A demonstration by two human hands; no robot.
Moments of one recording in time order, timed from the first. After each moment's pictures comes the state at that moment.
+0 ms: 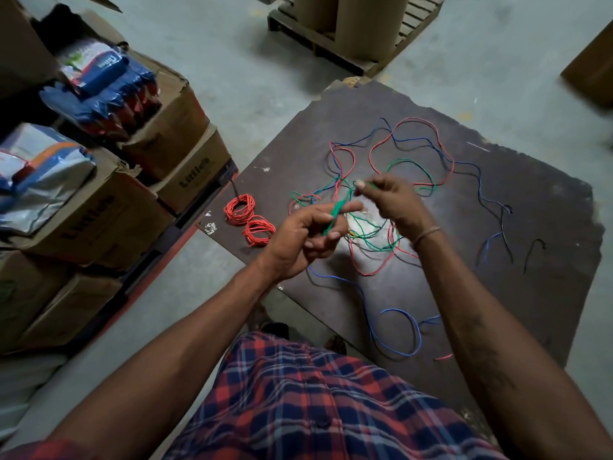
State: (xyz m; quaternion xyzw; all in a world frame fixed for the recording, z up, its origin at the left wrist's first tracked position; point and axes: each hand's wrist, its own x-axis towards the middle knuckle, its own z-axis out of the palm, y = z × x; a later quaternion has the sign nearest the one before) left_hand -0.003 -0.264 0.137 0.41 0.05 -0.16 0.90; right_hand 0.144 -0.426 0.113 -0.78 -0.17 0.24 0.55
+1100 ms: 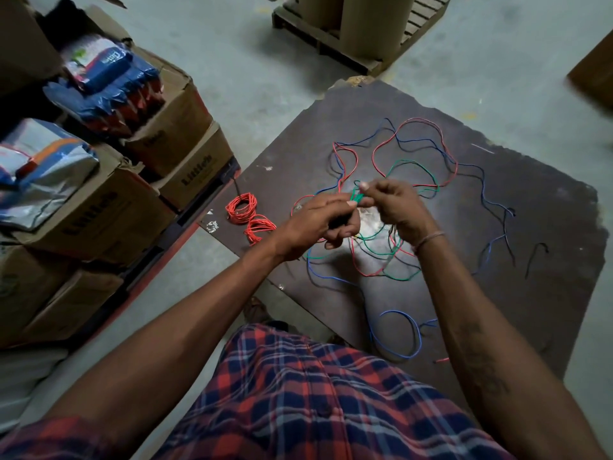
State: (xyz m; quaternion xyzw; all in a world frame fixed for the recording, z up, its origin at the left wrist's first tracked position) left_hand 0.018 -0.267 0.159 0.66 -0.01 -0.13 0.74; right_hand 0.143 -0.427 0.107 -0.76 -0.12 0.27 0.58
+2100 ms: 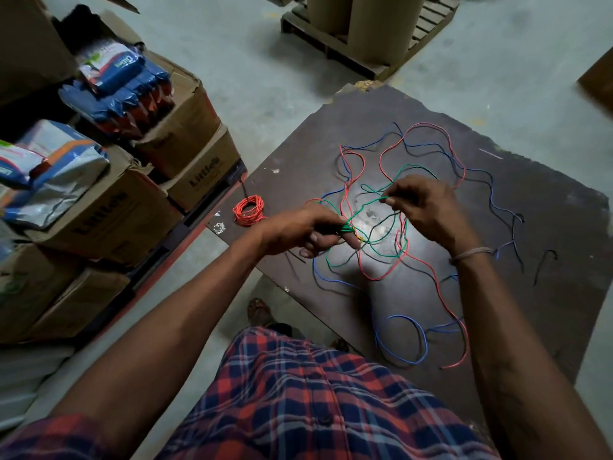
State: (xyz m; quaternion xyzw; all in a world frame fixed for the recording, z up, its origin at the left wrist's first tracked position) left_hand 0.015 -0.228 0.158 0.64 0.02 -0.33 0.69; right_hand 0.149 -0.462 0.137 -0.86 -0.33 0.09 0.37
